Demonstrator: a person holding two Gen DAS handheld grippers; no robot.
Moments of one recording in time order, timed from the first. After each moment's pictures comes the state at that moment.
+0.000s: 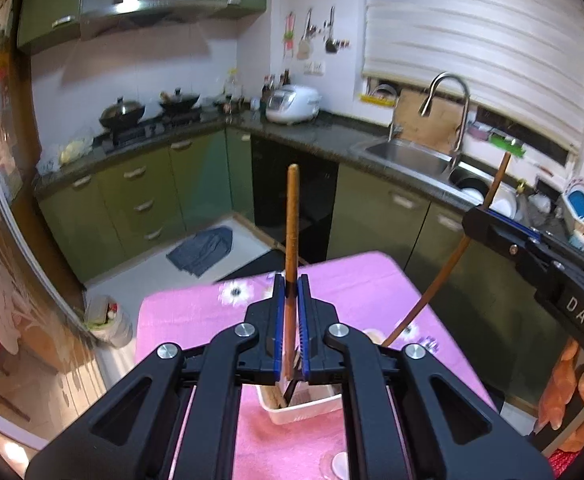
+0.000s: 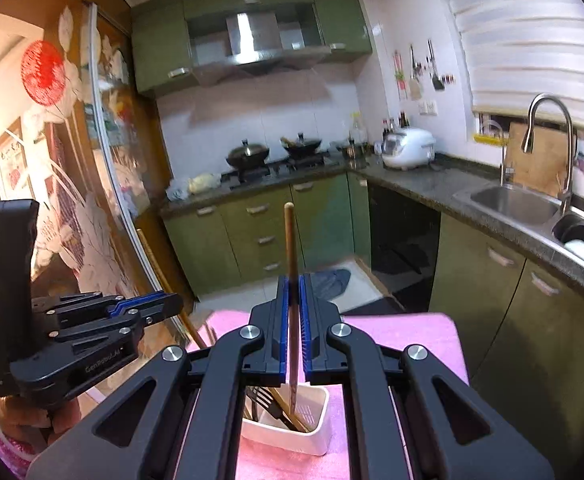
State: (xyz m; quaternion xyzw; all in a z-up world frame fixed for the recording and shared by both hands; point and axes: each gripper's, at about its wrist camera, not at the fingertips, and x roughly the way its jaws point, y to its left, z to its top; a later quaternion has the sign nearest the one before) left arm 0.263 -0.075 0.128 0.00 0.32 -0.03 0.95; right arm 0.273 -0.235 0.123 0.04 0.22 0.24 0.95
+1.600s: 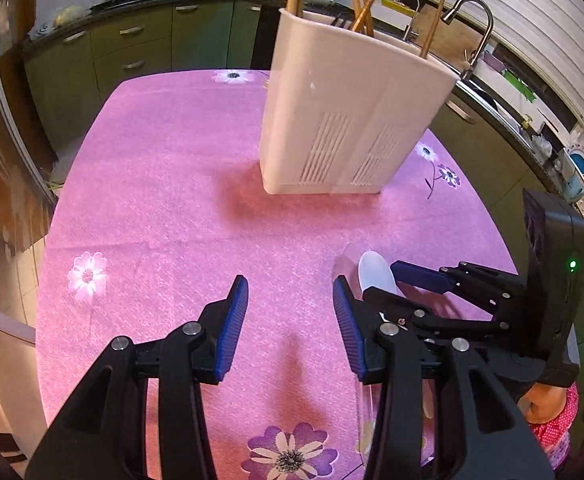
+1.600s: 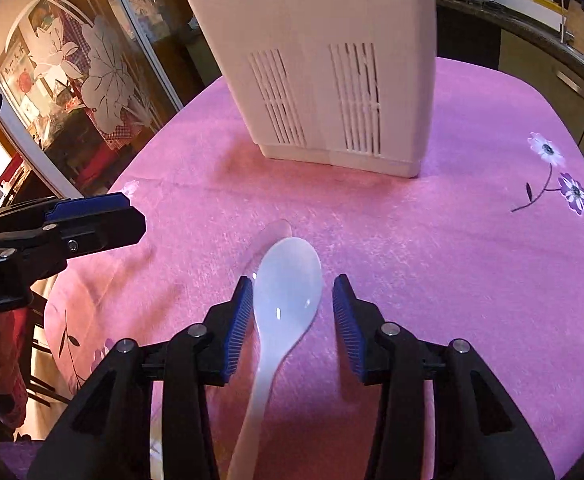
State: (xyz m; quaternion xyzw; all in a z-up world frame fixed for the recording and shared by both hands) left arm 0.150 -0.041 -0.094 -0.09 0.46 -0.06 0.88; right arm 0.214 -0.184 -0.191 -0.03 0.46 0.30 0.84
